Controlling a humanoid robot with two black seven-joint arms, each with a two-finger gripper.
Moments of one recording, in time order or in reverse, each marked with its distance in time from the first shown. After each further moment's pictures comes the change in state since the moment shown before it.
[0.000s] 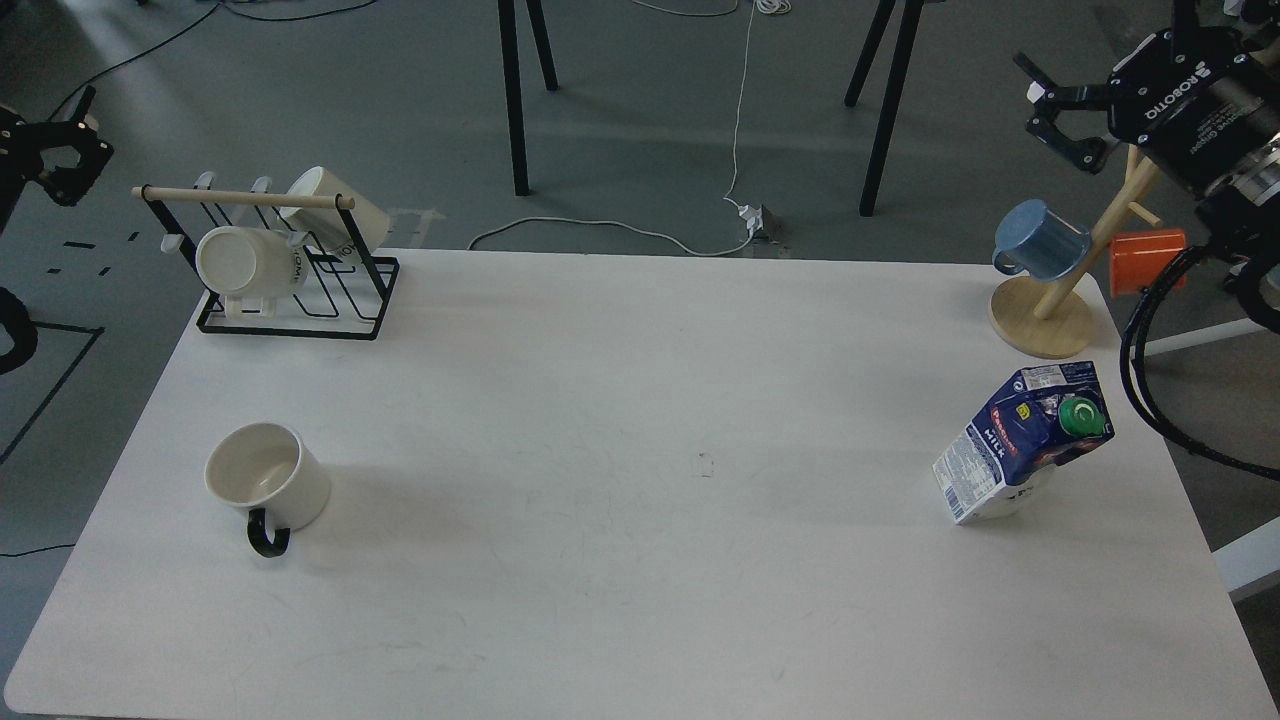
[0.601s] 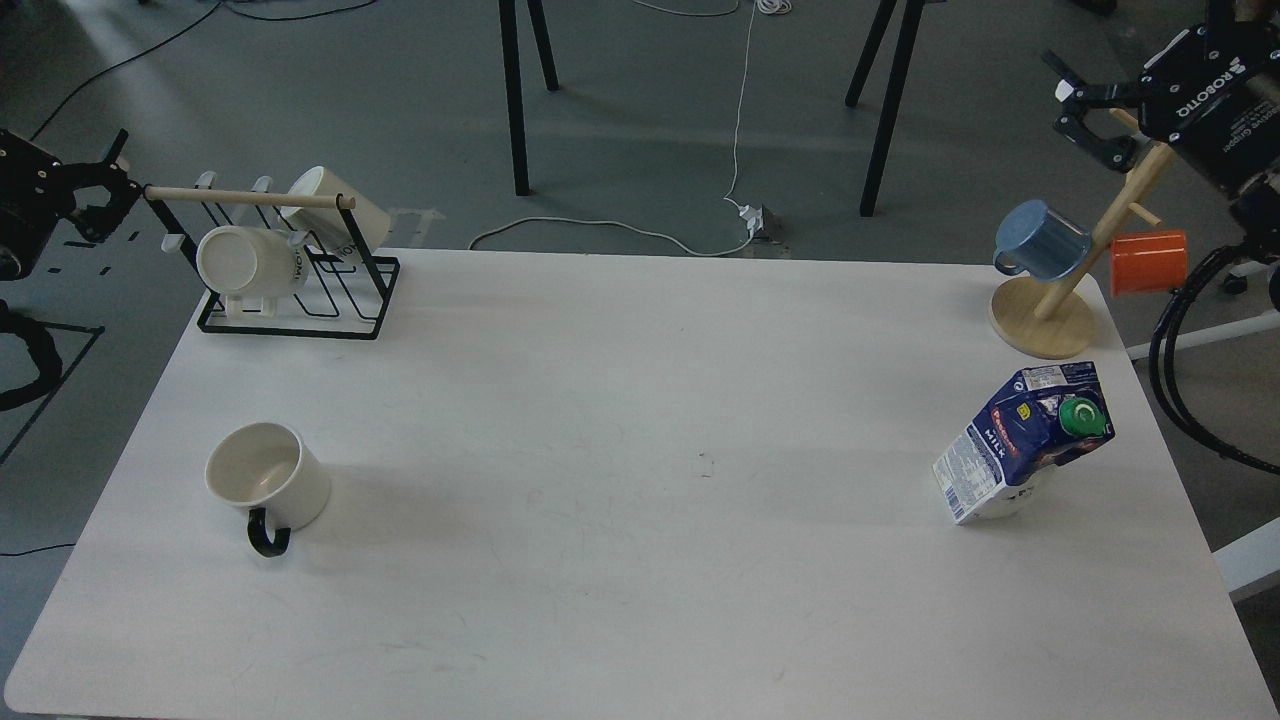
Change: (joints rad) left arm 0.022 -0.009 0.024 -0.004 0.001 0.000 0.000; right arm -0.023 -0.045 -0.004 0.012 0.002 0.000 0.000
